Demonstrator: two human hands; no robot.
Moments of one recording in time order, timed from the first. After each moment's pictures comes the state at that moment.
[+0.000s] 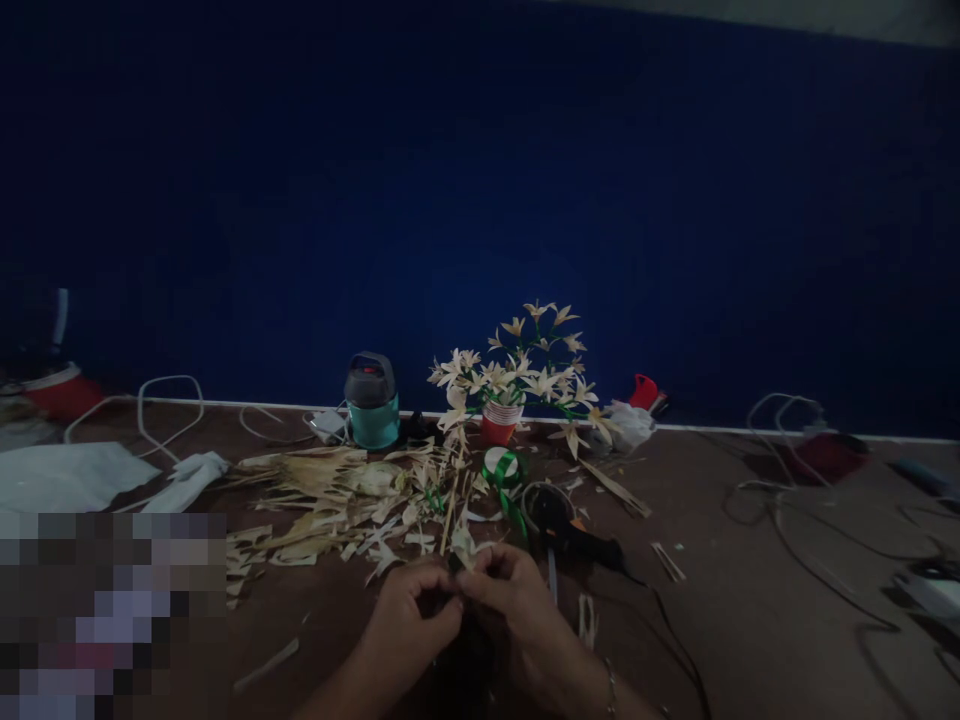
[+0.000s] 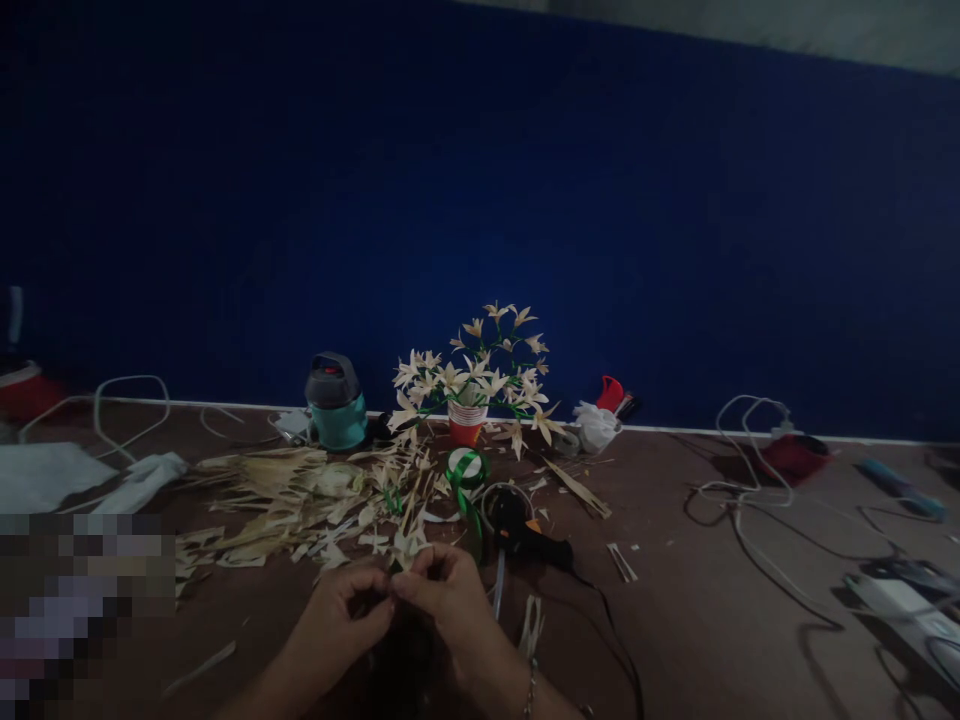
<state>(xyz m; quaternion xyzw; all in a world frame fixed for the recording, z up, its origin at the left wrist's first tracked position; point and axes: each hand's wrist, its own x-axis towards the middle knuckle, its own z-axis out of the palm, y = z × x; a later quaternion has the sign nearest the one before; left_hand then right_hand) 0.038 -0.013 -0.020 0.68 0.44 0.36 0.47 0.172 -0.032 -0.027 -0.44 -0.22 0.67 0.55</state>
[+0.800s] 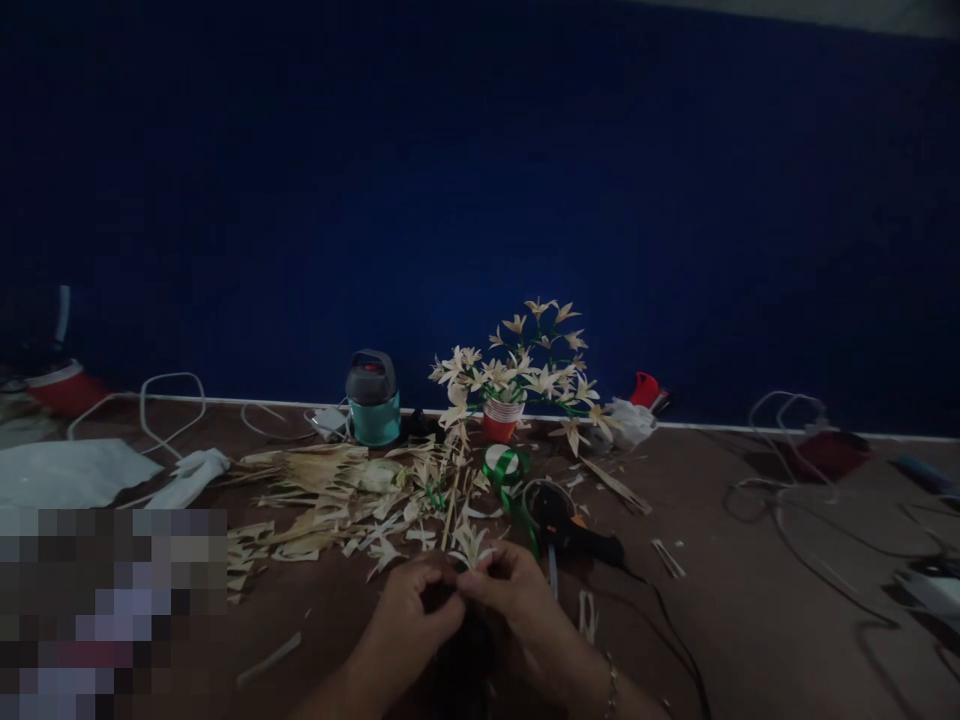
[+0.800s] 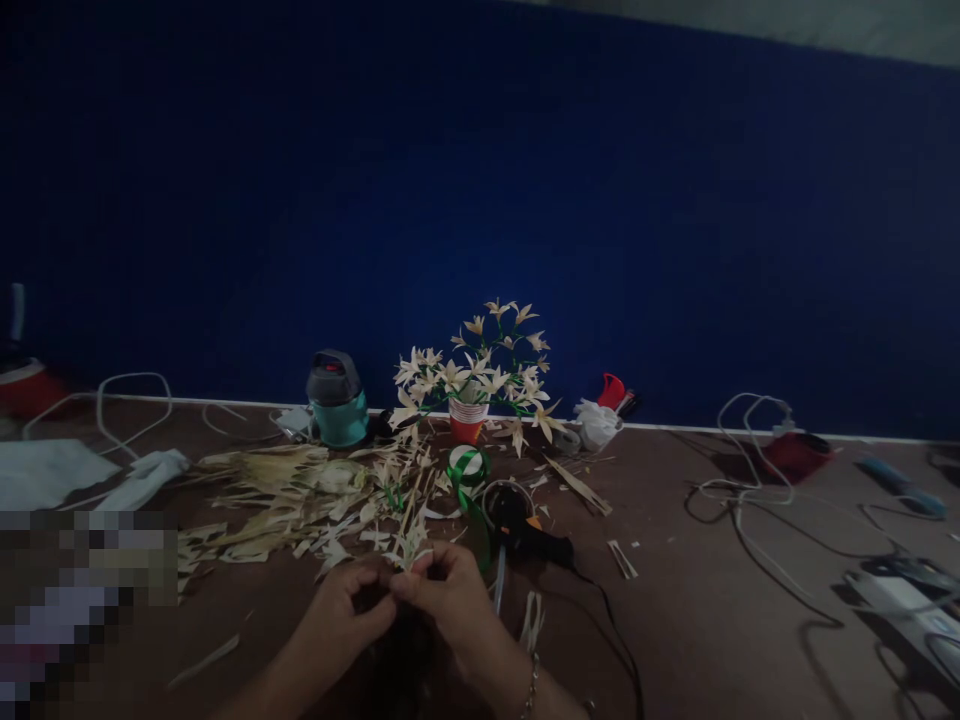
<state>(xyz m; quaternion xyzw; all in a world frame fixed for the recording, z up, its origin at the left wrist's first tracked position) 0.039 -0.014 -0.018 0.69 0.45 0.35 0.45 0.173 -0.034 -0.023 -0.46 -0.24 0.66 0.55</state>
